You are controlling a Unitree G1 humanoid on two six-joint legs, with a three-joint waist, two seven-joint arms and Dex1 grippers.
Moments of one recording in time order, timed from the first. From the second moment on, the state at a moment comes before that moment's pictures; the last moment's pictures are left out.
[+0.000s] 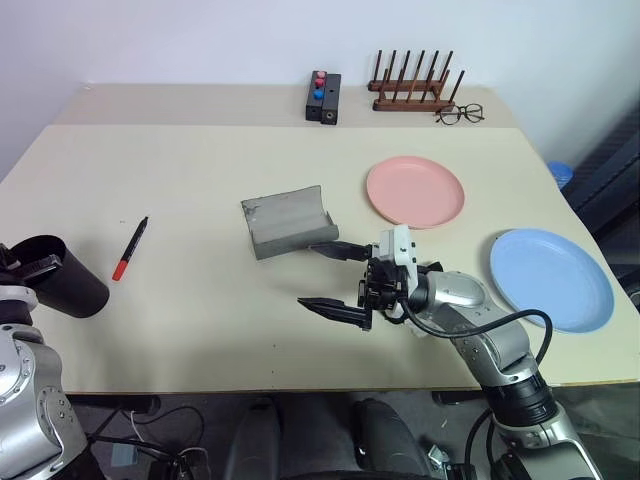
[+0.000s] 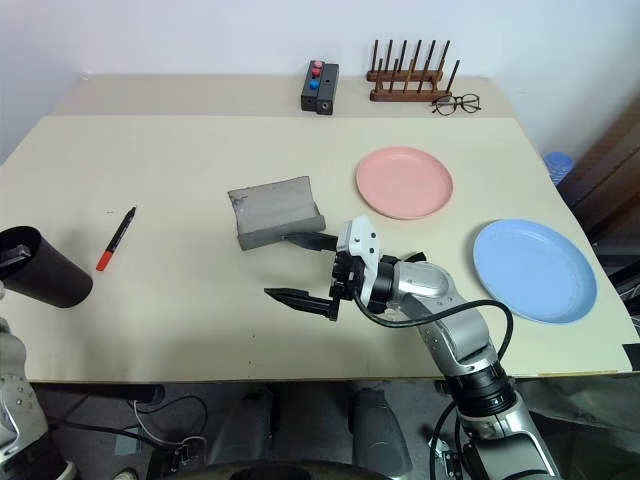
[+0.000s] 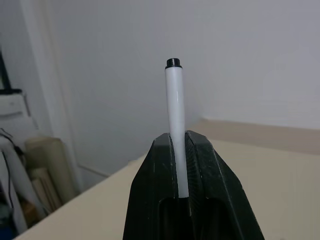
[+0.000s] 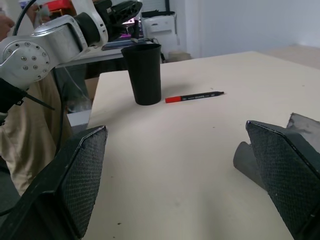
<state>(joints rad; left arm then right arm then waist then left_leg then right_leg) 0.00 0.28 0.75 -0.56 -0.25 0.31 0.07 -0.31 -0.38 0.20 -0.30 0.51 0.36 0.95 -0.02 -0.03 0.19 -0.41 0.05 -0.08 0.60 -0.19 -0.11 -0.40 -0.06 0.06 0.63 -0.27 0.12</state>
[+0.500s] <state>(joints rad) 0.04 0.24 0.71 -0.54 -0.22 0.27 0.11 -0.31 -0.38 0.21 -0.30 0.51 0.37 0.95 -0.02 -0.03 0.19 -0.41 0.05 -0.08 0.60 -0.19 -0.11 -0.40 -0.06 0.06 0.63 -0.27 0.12</state>
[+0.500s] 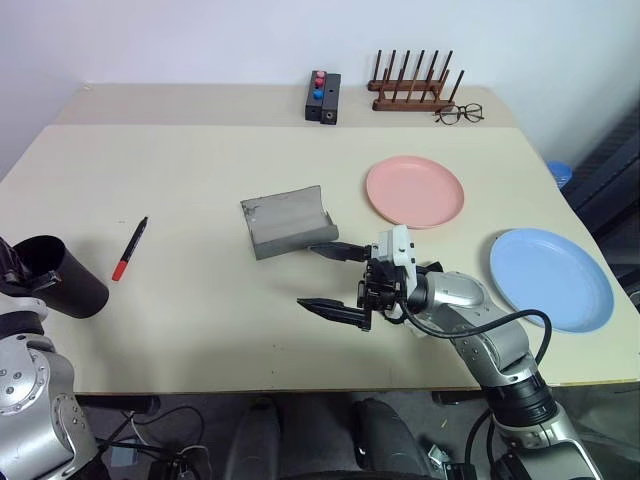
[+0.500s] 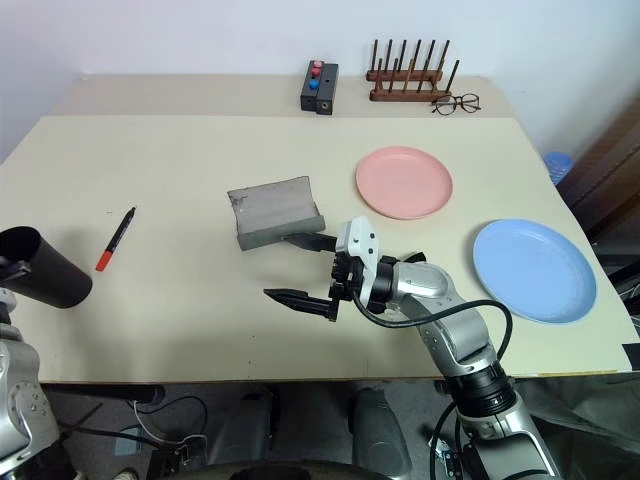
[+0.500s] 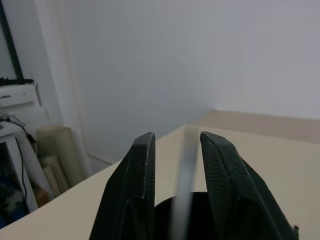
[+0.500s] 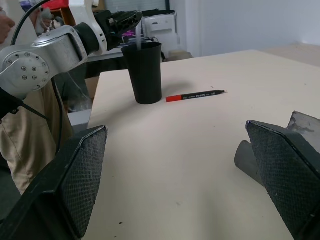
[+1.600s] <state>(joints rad) -0.76 0.54 0.38 0.10 -0.22 1.24 0.20 -0.32 -0.35 0.22 -0.29 0.51 0.39 0.90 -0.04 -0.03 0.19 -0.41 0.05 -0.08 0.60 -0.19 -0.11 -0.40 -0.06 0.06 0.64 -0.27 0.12</state>
